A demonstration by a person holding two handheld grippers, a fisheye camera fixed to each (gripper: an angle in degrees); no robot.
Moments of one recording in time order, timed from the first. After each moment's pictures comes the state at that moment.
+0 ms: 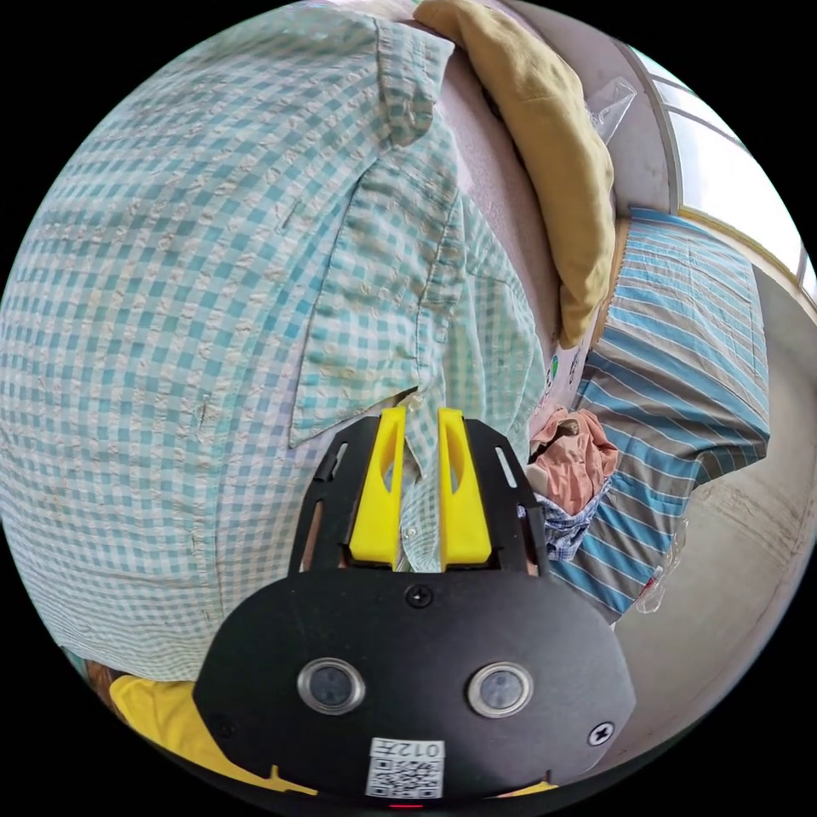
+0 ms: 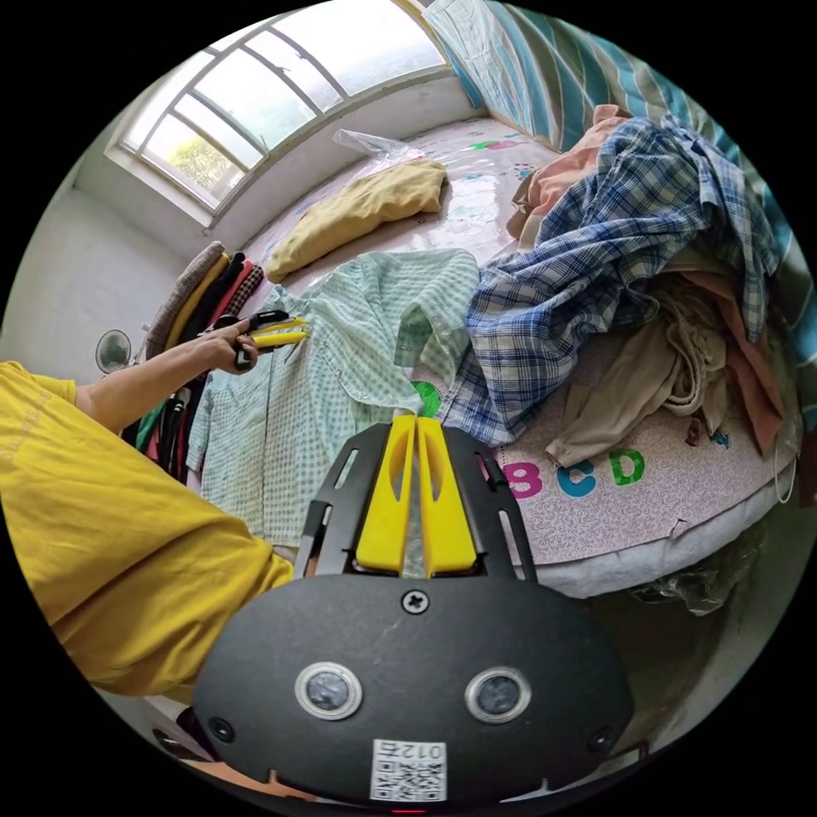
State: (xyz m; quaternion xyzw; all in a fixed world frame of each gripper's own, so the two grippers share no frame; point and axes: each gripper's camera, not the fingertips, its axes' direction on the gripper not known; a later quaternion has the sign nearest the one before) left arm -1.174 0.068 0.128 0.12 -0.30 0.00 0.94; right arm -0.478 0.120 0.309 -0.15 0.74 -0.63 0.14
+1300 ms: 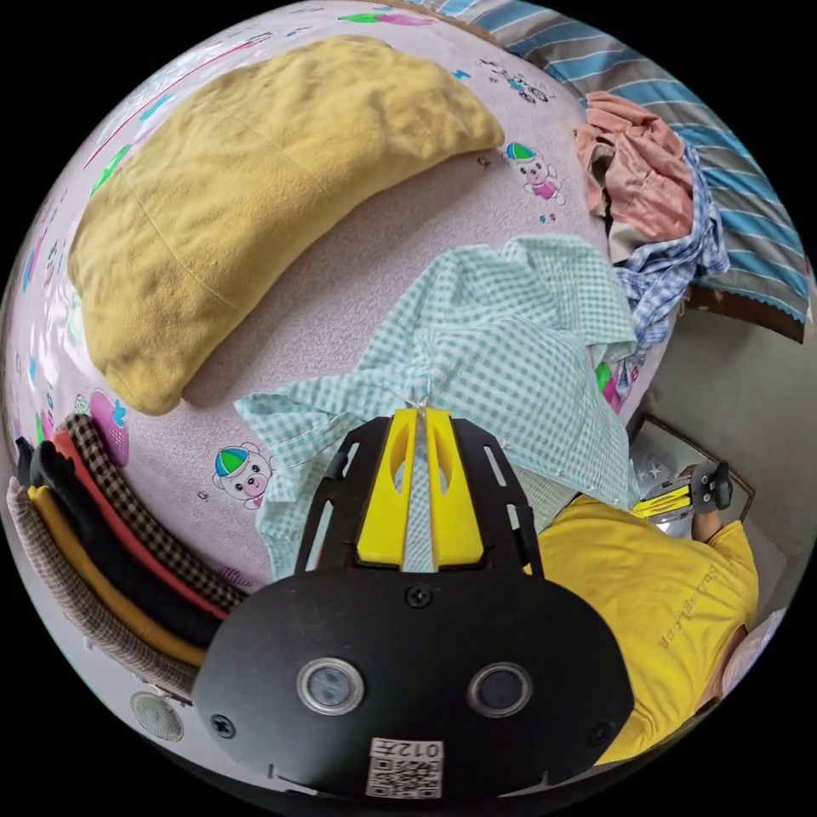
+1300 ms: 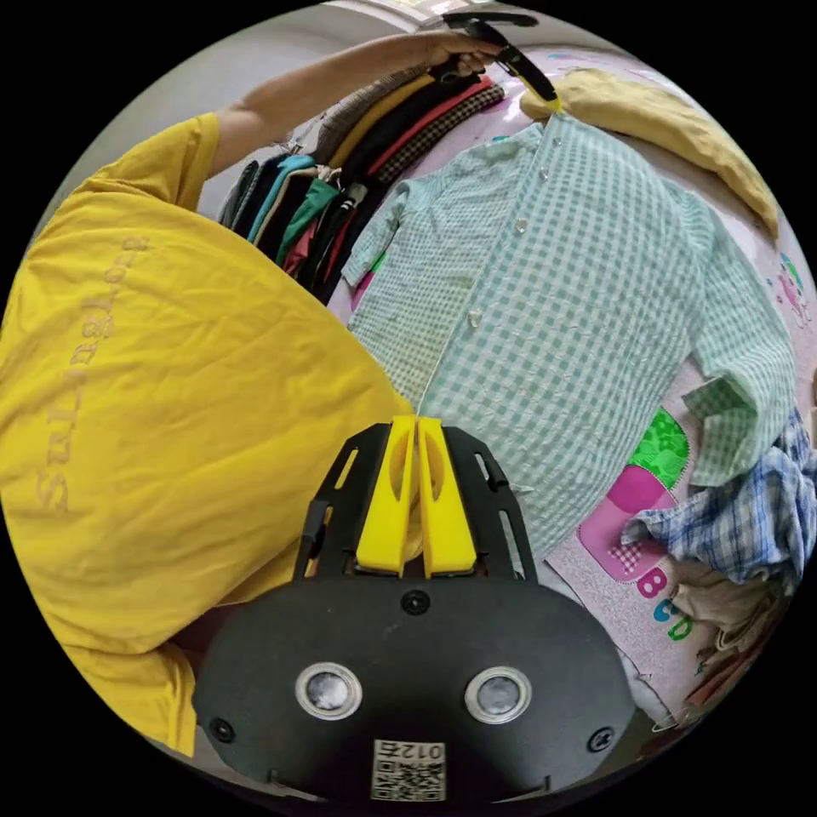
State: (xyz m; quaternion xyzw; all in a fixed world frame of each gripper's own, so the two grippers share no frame) left arm -1.129 -0.025 0.447 -0.30 -0.65 0.30 0.63; right arm -0.269 0.047 0.365 -0.50 0.79 -0.35 0.06
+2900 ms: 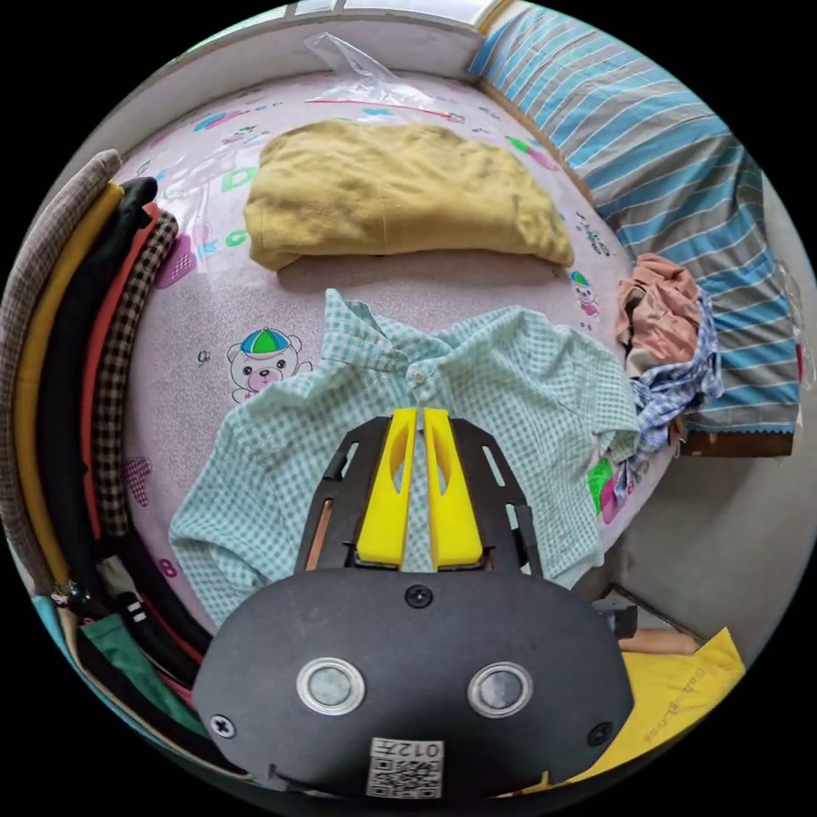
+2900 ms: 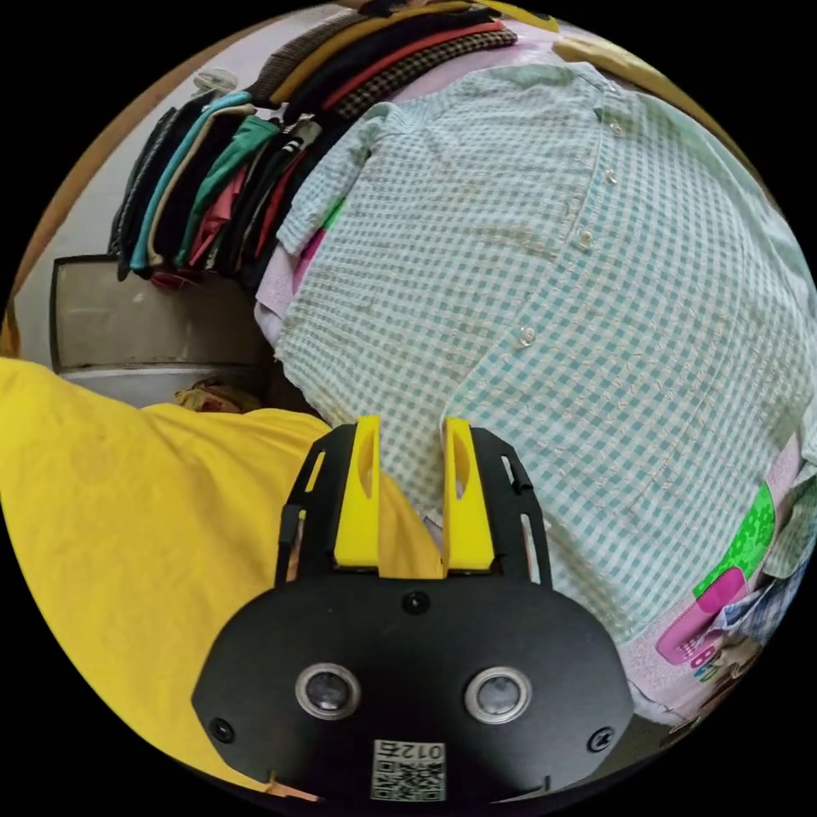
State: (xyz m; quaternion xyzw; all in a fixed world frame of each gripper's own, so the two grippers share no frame) left arm -1.045 0.121 0.350 0.00 -0.60 0.30 0.74; right arm -0.059 -0.182 0.227 -0.45 0.82 -0.35 -0.01
